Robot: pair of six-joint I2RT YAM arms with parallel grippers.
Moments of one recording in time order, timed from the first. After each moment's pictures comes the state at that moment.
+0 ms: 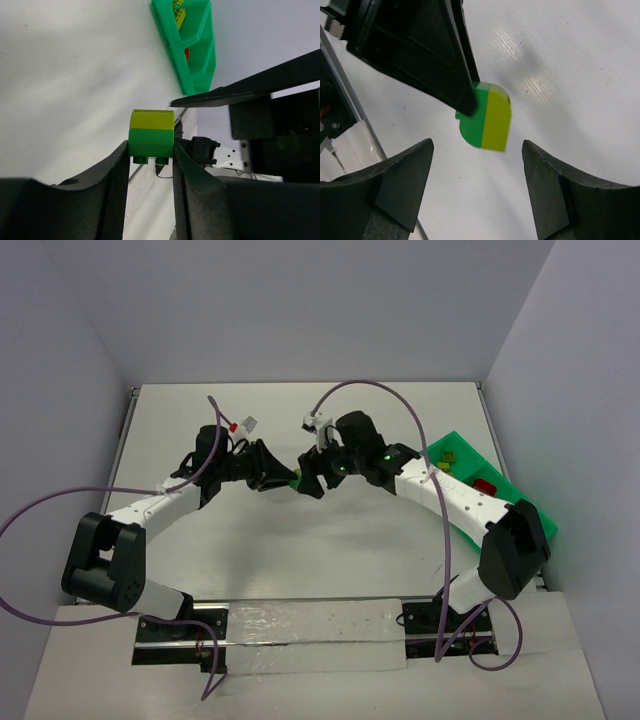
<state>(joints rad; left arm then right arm) -0.36 1.45 0.82 0.11 0.76 -0.95 0.70 1.51 1.18 -0.30 -0.36 0.04</state>
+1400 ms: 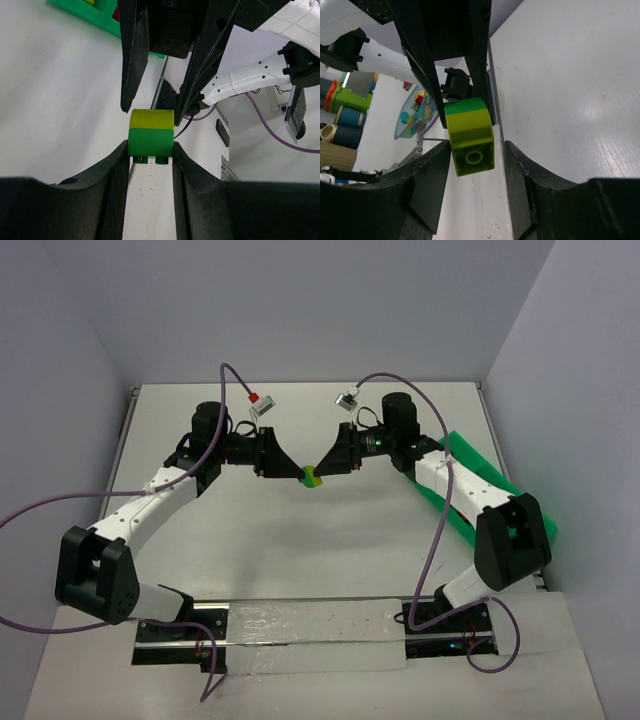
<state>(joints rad) -0.41 1.39 1.02 0.00 1.05 -0.59 0.40 1.52 1.09 0.09 -1.19 0.55</state>
